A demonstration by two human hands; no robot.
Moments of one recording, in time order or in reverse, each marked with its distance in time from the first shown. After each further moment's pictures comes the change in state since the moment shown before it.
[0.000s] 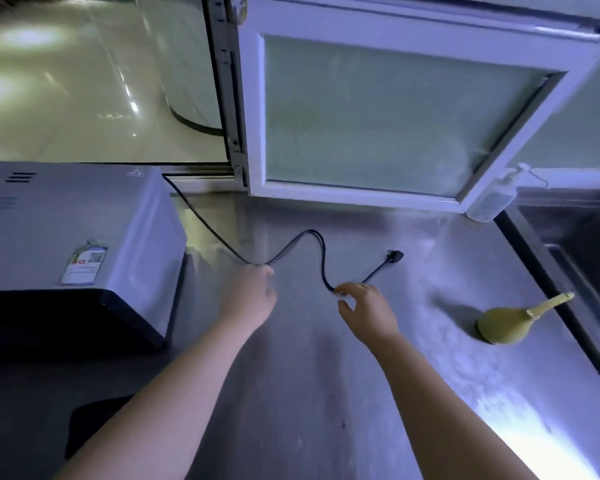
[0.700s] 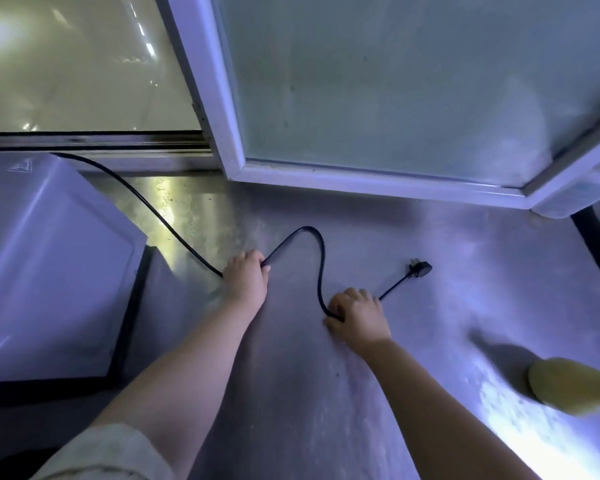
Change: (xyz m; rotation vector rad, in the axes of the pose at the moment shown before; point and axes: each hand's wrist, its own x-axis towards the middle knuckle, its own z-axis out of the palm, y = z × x) left_hand 0.139 -0.004 0.132 0.057 -0.039 -0.258; right_hand 0.128 0.096 0.071 -0.187 -0.293 -0.053
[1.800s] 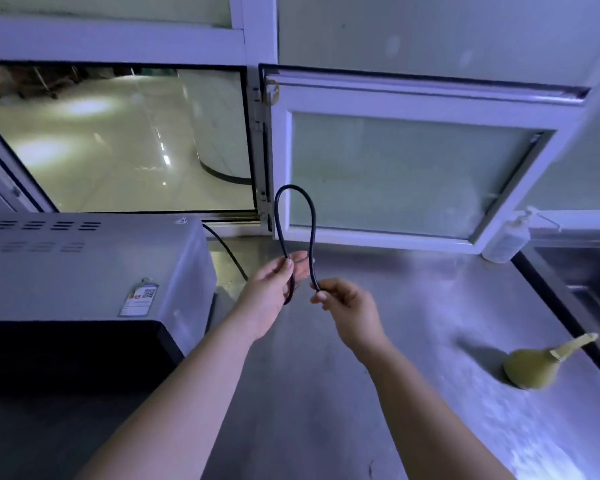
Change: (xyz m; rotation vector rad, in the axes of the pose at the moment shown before) left_hand -0.148 -0.009 -0.229 -1.720 -0.418 0.126; right_hand -0.146 -0.199 -0.103 1.029 0.389 -0.126
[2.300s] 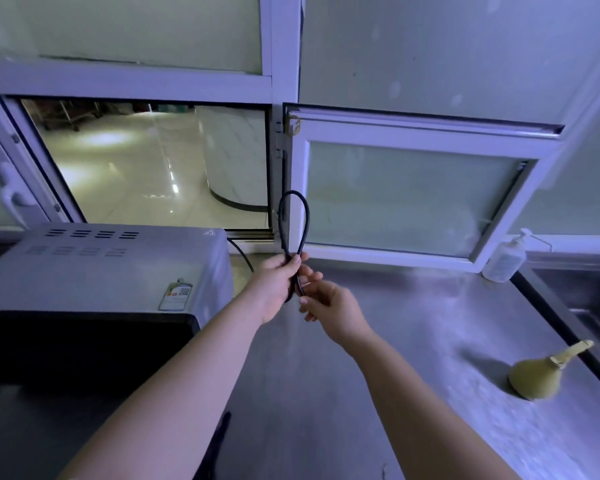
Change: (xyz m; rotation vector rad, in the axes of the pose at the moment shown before) left_hand -0.032 0.046 0.001 0.070 0.038 -0.008; right_hand -0.023 -0.034 0.042 -0.145 -0.148 -0.053
